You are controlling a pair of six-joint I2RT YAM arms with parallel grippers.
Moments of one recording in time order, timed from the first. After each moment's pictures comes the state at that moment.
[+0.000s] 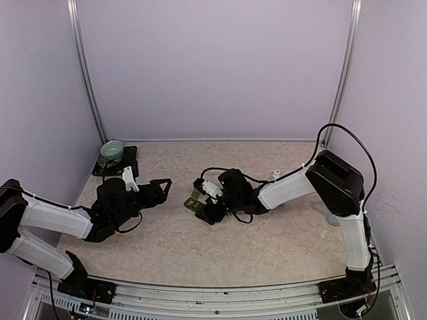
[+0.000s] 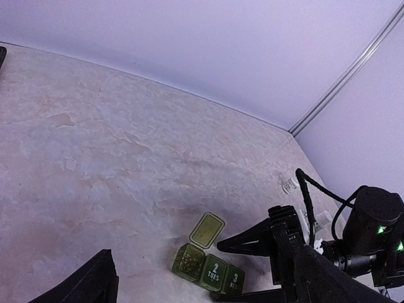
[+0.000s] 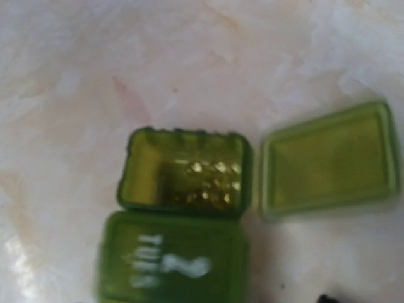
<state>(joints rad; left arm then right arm) -0.70 1.33 0.37 0.77 -0.20 -0.62 0.88 2.18 1.27 0.26 -0.22 -0.07</state>
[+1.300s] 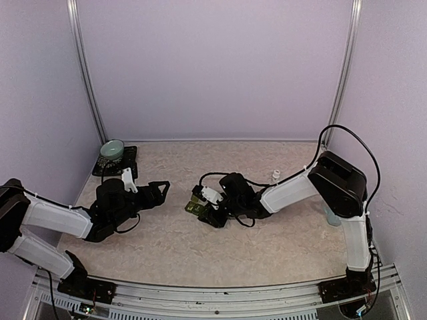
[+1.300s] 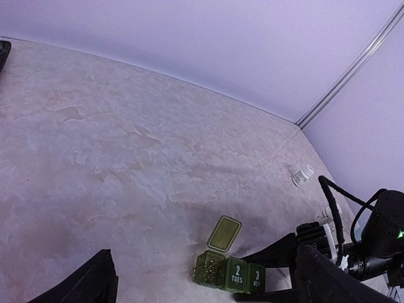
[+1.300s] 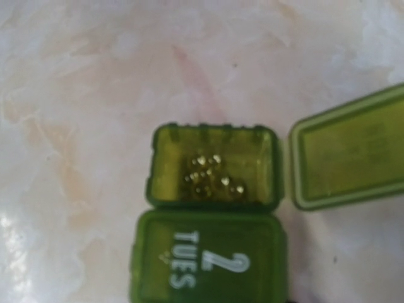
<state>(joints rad) -0.66 1.35 0.35 0.78 -0.15 -0.60 0.91 2.14 1.20 0.29 -0.22 -0.16</state>
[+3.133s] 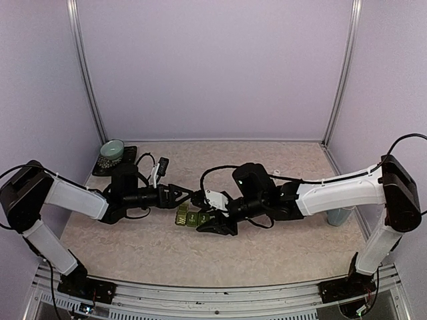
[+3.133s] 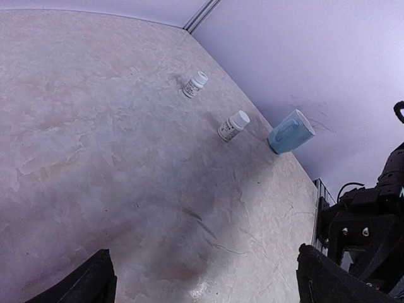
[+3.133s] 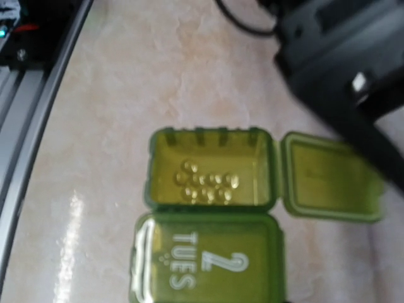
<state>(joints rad) -0.58 1.58 0.57 0.72 0.54 -0.53 1.05 1.69 1.03 0.10 -0.40 -0.38</state>
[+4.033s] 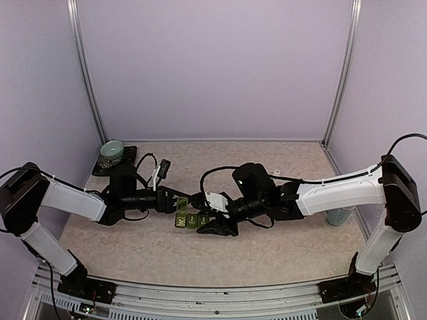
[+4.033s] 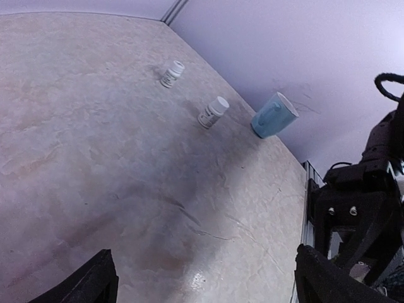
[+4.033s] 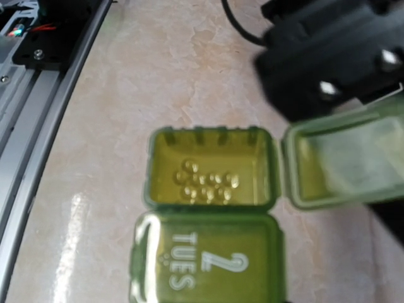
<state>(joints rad) -0.58 1.55 0.55 0.71 0.61 -0.49 1.05 1.68 1.03 0.10 -0.44 -0.42</state>
